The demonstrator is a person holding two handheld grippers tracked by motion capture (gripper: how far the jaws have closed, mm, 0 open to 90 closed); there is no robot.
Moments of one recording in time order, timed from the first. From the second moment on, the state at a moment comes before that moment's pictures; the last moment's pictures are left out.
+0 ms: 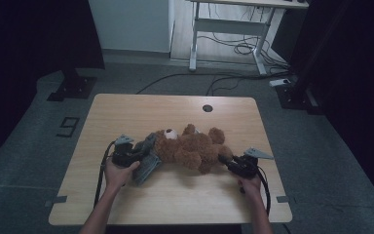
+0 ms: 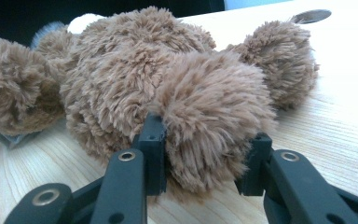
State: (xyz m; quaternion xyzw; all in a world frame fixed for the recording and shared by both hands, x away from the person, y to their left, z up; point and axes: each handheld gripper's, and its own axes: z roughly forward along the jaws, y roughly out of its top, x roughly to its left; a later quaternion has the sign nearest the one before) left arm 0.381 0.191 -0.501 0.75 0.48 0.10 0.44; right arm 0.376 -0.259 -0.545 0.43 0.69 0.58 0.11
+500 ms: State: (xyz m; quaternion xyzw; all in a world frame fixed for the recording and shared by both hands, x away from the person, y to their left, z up) left arm 0.389 0.174 -0.447 0.75 0.45 0.15 0.46; right arm 0.377 -0.260 -0.546 0.44 0.68 0.57 0.12
